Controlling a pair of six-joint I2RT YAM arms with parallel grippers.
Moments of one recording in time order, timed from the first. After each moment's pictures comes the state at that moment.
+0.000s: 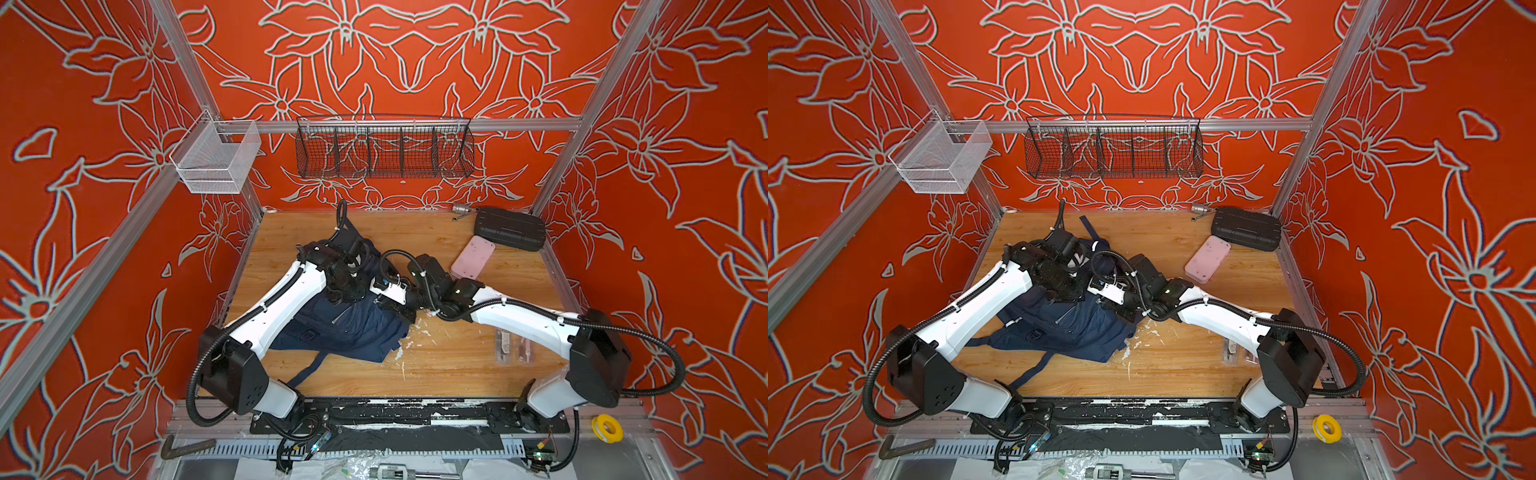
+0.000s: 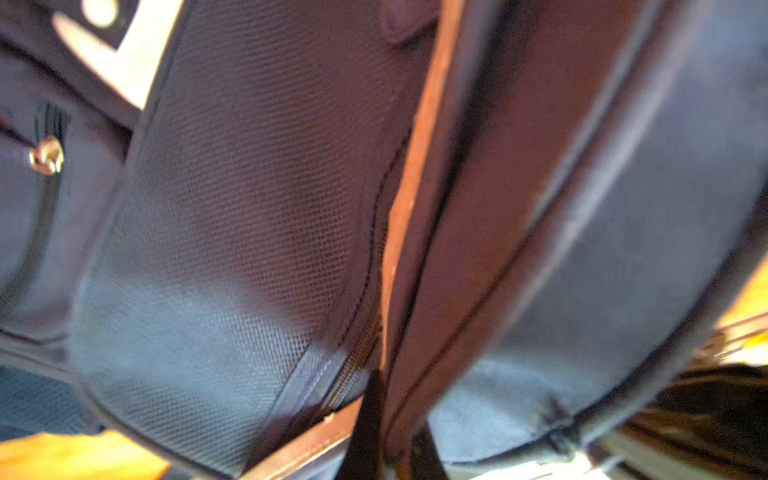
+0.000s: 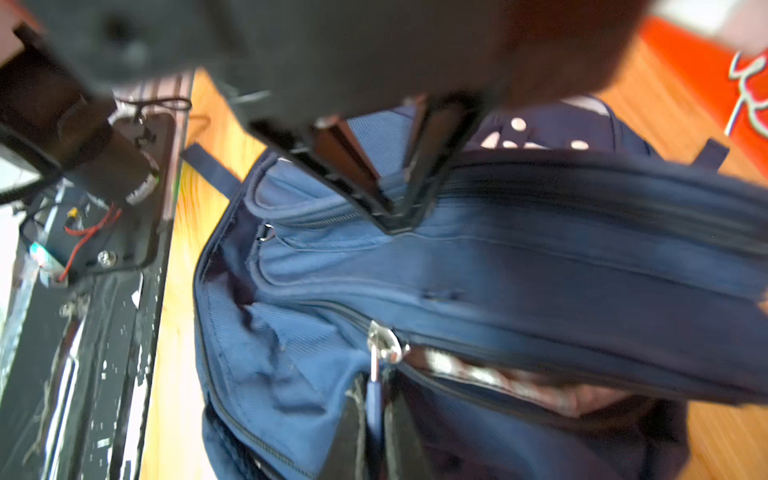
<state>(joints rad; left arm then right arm) -0.42 1.46 1.37 -1.16 0.16 -0.46 0.87 1.55 1.12 -0.27 -0.39 -0.33</state>
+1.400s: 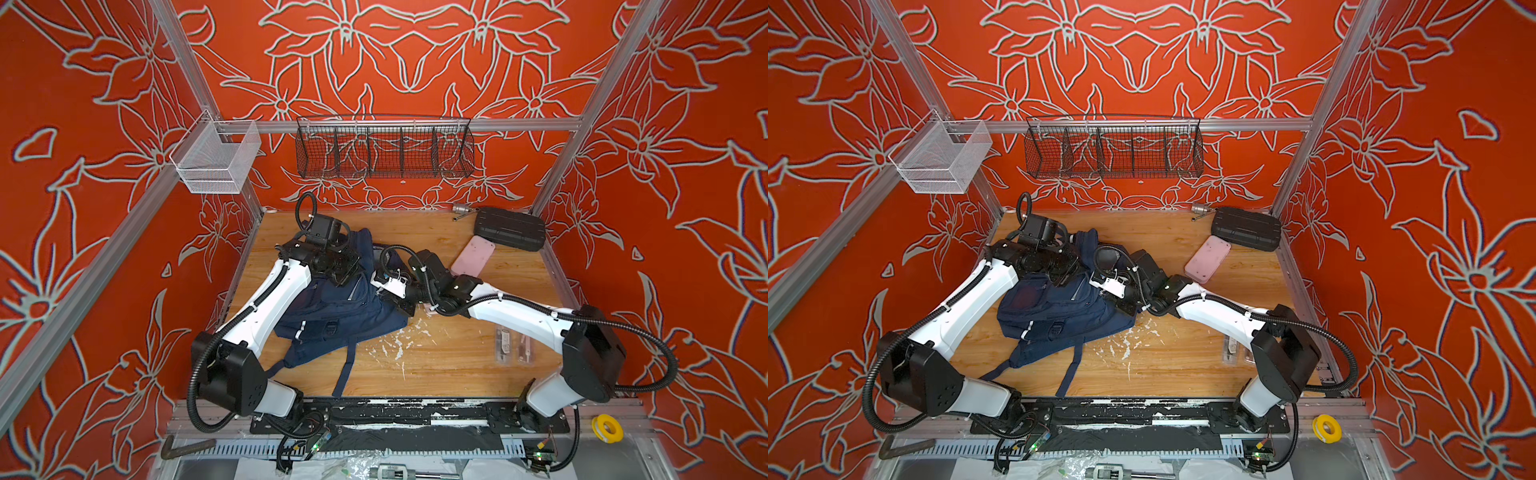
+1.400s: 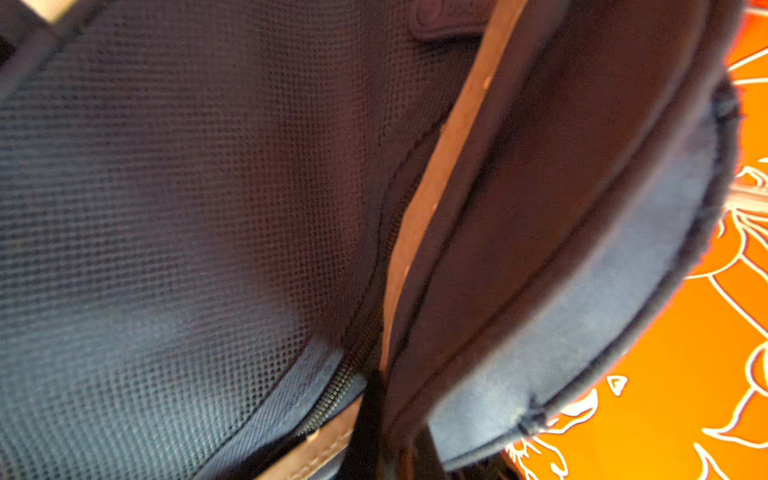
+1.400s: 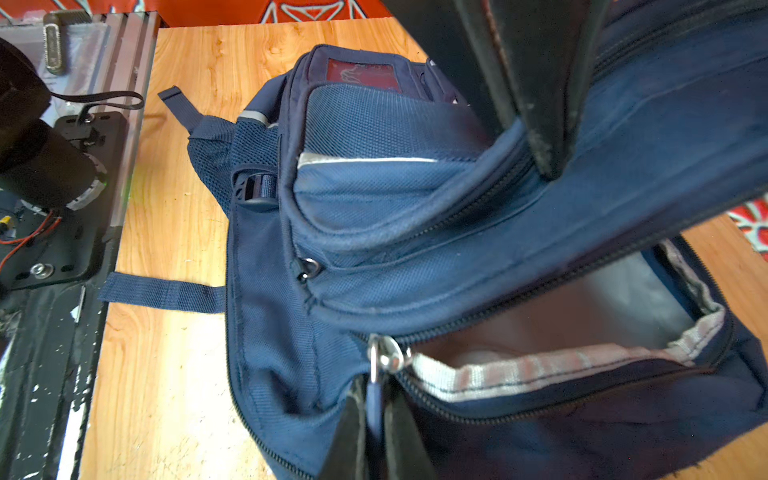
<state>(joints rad) -0.26 1.45 1.34 -0.83 0.37 -1.11 0.83 1.57 1.13 -0.23 -0.36 -0.37</state>
